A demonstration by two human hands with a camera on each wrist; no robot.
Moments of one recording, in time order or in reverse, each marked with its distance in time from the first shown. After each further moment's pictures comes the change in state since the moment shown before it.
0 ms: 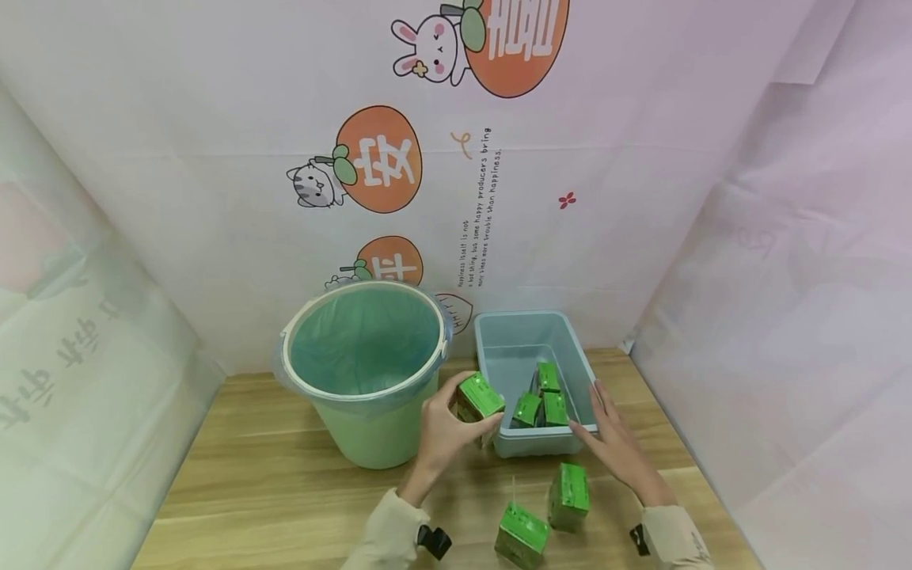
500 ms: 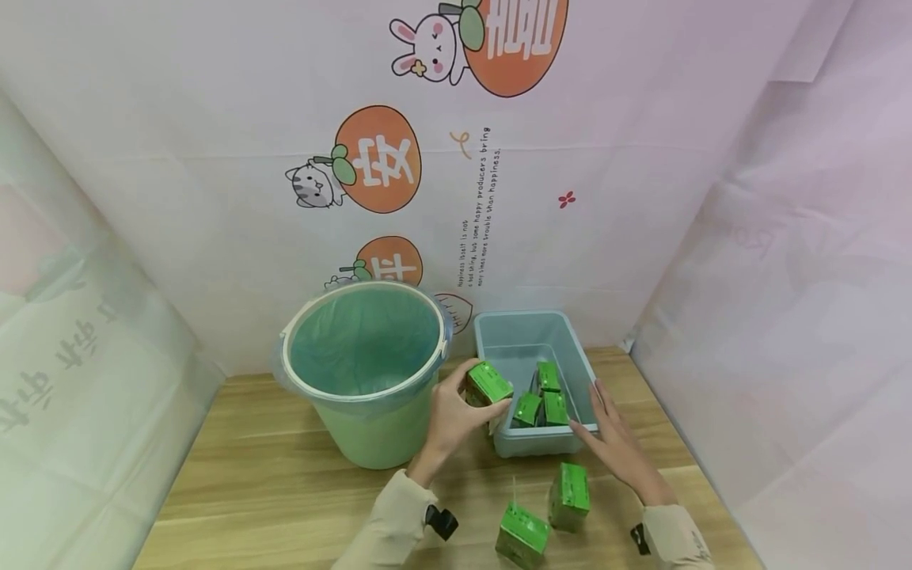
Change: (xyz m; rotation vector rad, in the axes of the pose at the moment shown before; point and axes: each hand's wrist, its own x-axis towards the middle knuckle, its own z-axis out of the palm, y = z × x) left_hand 0.022 -0.002 0.011 -0.019 -0.032 -0.024; right_hand 0.002 0.001 0.001 0.008 -0.003 0.002
